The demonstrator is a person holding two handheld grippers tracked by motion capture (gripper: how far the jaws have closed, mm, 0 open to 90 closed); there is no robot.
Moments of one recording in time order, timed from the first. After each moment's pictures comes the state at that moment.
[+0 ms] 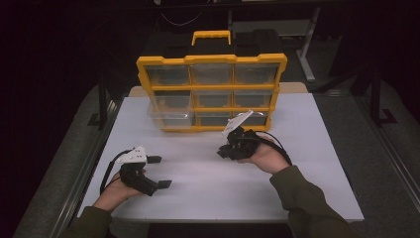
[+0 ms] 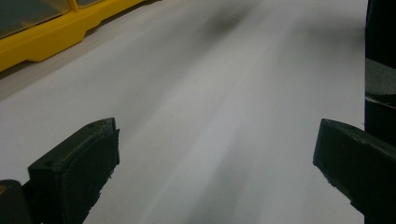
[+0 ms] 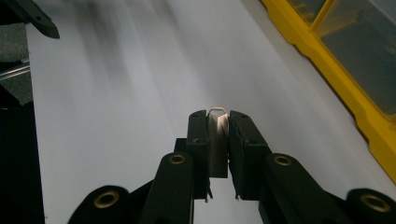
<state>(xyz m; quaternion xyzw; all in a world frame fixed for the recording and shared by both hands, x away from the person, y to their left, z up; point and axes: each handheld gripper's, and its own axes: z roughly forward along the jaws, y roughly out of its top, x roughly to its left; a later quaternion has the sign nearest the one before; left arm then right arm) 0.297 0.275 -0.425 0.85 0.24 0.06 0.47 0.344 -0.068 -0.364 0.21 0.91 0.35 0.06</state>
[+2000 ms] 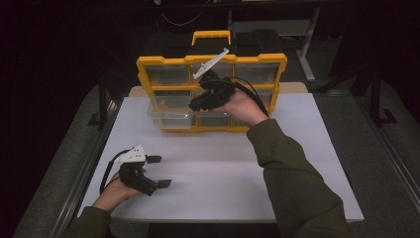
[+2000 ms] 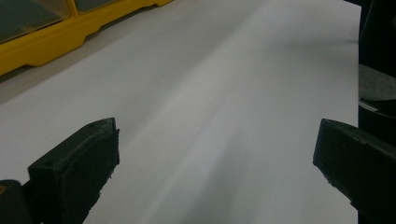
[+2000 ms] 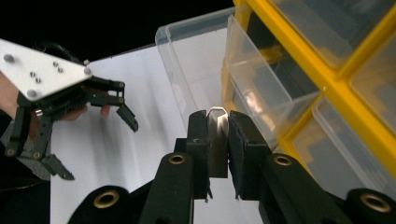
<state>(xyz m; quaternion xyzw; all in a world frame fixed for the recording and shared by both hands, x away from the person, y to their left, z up) 0.297 0.277 -0.424 0.84 0.24 0.05 0.48 0.409 -0.009 -0.247 0.18 0.89 0.41 0.07</state>
